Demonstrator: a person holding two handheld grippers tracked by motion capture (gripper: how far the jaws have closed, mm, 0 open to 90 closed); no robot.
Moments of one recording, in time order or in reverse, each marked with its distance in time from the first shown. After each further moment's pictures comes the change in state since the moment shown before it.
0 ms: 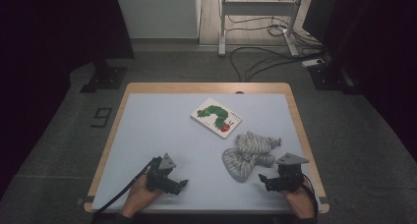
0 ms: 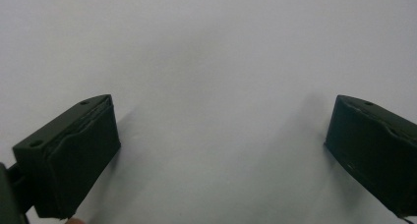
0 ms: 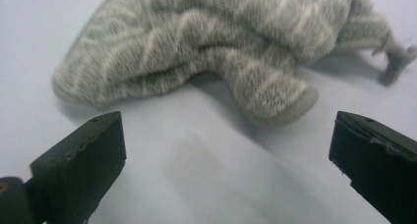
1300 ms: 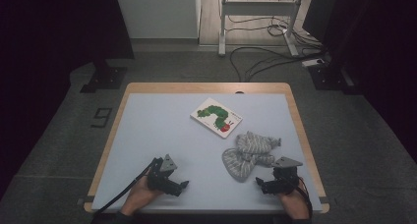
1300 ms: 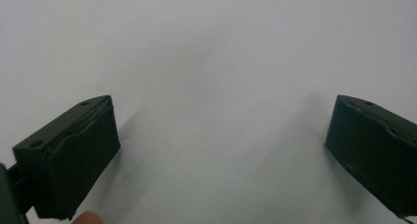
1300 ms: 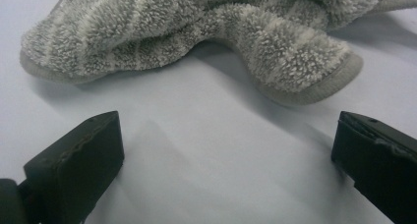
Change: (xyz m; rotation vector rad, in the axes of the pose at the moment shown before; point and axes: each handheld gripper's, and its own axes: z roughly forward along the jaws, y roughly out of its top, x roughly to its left) left arm -0.001 0.000 0.000 0.000 0.000 0.004; right arm 0.006 -0.018 0.021 0.041 -0.013 0.015
